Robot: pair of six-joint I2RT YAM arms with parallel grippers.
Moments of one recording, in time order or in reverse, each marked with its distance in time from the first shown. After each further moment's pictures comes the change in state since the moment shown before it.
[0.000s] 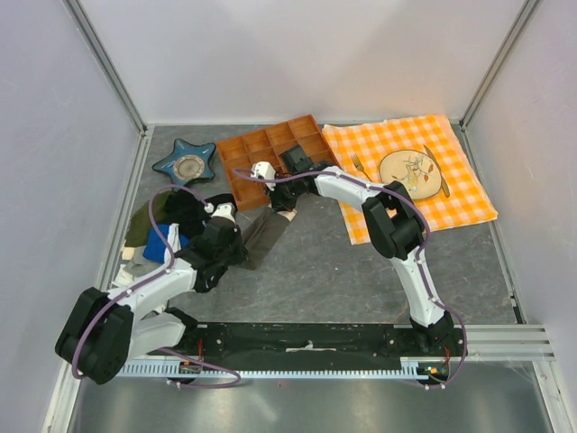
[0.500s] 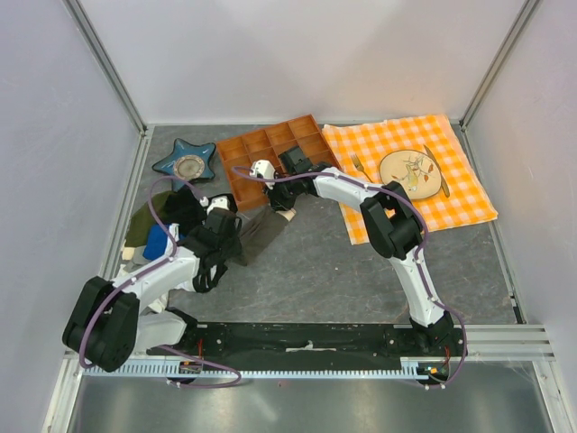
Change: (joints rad) left arm 0.045 0.106 0.094 -0.087 -0.110 -0.003; right arm 0.007 0.015 0.000 0.050 0.057 0.058
